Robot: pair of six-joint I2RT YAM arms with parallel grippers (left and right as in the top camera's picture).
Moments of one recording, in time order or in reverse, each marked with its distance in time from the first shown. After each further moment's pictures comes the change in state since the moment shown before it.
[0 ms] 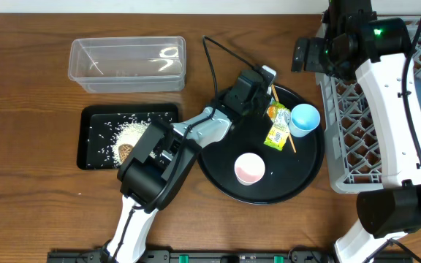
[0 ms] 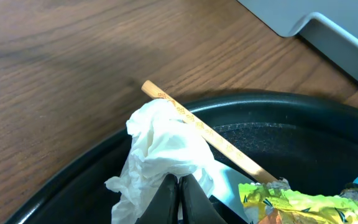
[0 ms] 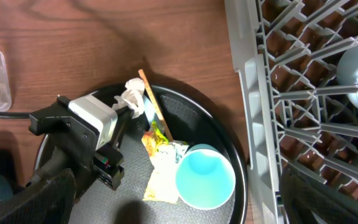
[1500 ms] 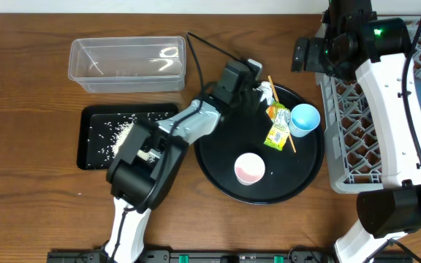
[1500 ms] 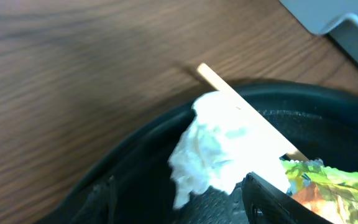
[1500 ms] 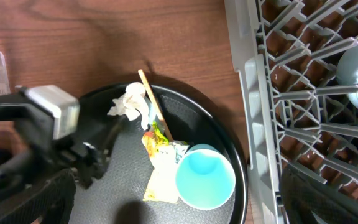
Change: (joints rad) left arm 0.061 -0.039 0.002 -0.100 0.053 -0.034; right arm 0.000 0.000 0.000 0.000 0.000 0.000
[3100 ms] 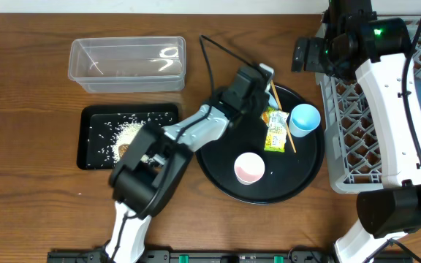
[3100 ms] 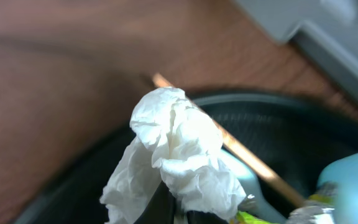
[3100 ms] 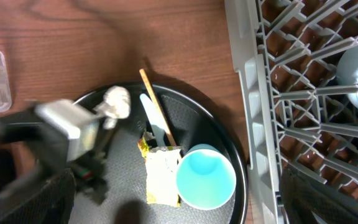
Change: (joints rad) left arm -0.047 -0.056 0.001 -0.026 -0.046 0.000; right arm 0.000 0.000 0.000 0.000 0.000 0.000
